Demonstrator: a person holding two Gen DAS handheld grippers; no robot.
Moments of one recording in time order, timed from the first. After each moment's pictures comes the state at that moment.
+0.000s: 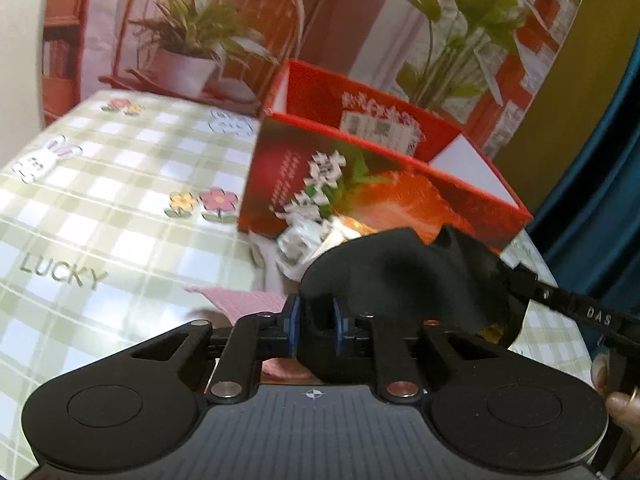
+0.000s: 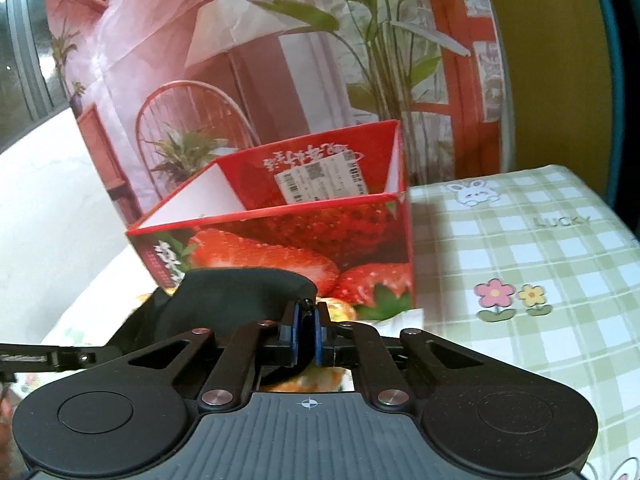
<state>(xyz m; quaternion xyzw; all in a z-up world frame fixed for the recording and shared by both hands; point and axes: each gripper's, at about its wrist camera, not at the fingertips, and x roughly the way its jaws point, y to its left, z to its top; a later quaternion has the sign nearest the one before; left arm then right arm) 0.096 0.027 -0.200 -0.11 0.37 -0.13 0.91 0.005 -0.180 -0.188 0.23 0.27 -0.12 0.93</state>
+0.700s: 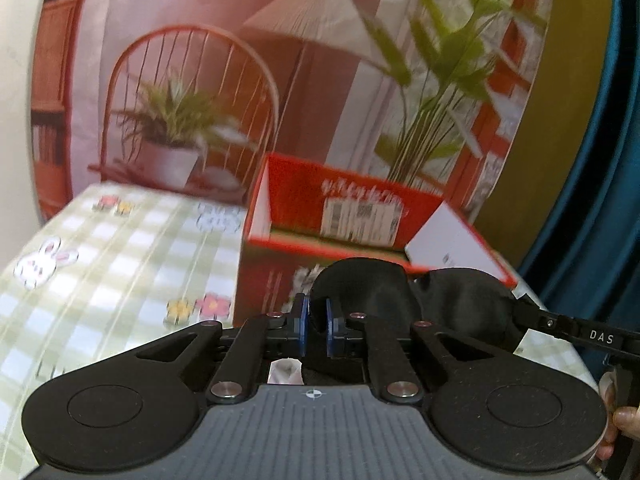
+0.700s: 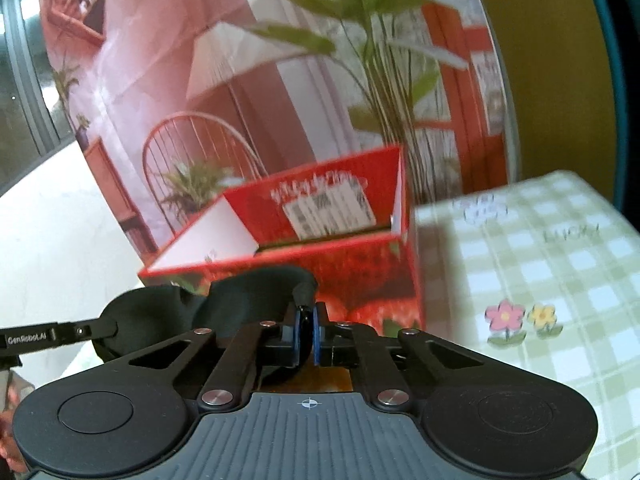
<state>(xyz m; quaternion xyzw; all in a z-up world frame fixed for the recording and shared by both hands) 0.111 0.020 -0.150 -0.07 0.27 -0.14 0.95 0.007 -0.195 -0.170 0.25 0.23 -0.12 0.93</state>
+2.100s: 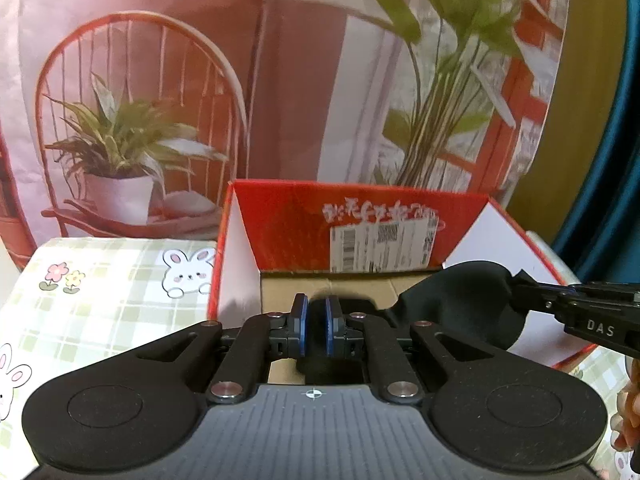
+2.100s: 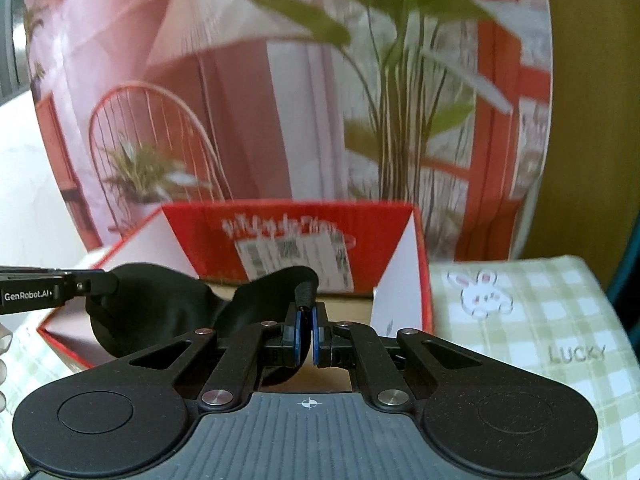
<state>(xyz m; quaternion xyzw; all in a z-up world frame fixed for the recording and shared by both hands) 0.270 -0.023 -0.158 0.01 0.33 -0.17 0.93 0.154 -0.243 -0.166 0.16 0.30 -0.17 0.93</state>
